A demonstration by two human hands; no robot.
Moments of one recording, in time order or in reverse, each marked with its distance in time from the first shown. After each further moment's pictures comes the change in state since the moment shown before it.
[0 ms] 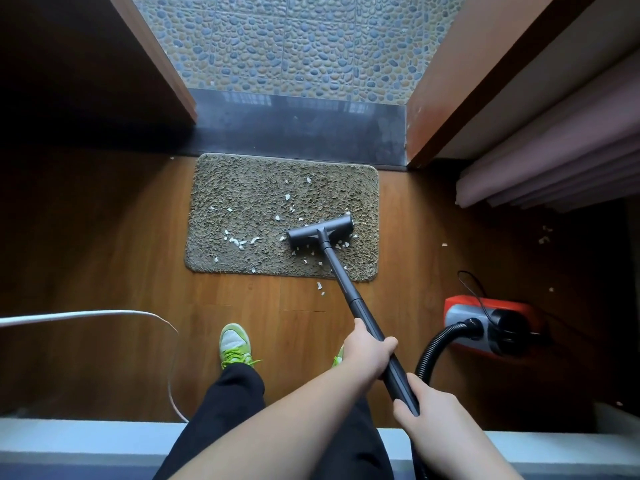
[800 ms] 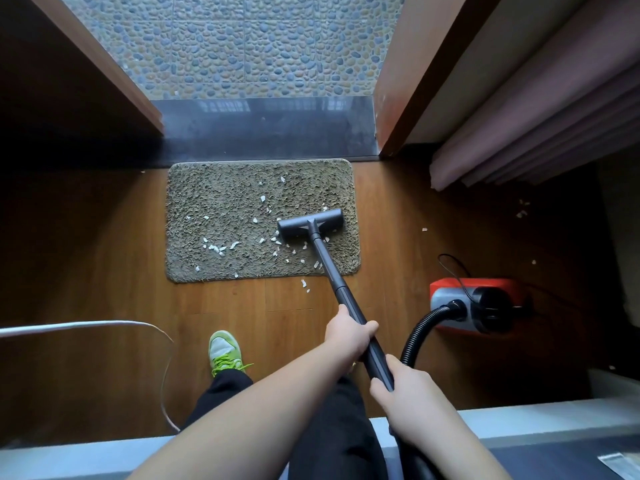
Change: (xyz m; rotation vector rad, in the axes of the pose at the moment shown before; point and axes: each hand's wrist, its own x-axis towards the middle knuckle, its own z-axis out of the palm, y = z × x) left_hand 0.023 0.006 0.028 0.146 0.048 0.052; right_hand 0.007 0.020 -0.003 0.066 -0.010 0.001
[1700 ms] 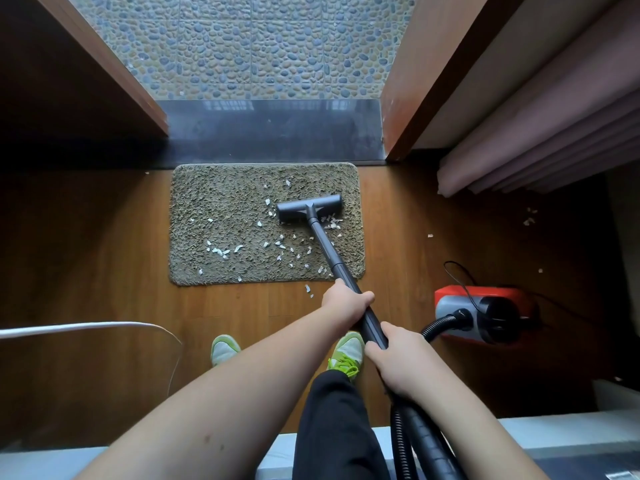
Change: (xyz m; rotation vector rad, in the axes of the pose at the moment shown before) left_hand 0.035 0.043 -0.037 -0.028 0.020 0.018; right_hand 0.041 -0.045 -0.033 -0.041 0.048 -0.059
